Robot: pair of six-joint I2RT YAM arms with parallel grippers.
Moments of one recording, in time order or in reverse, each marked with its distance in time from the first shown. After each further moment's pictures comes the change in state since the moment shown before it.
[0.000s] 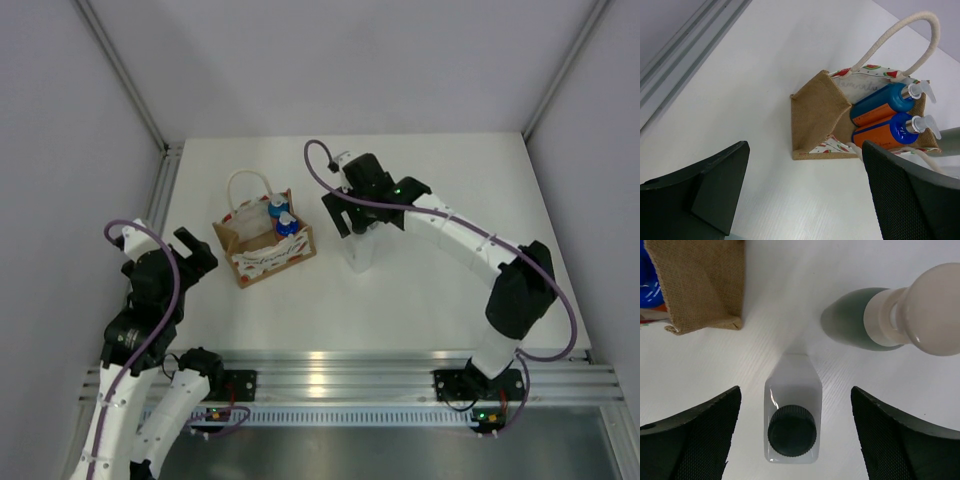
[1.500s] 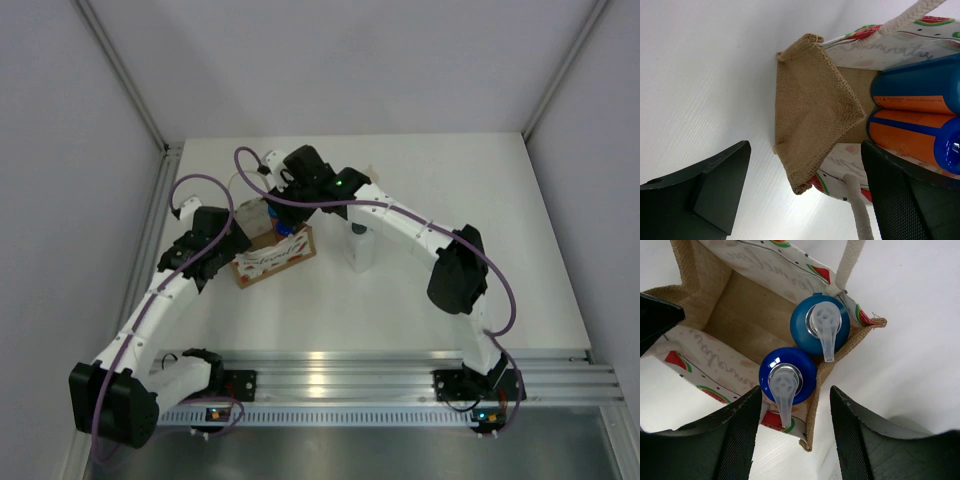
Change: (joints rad) left arm 0.000 0.531 -0.060 0.203 0.101 -0.135; right arm 0.148 0.367 0.501 -0.006 -0.210 -0.172
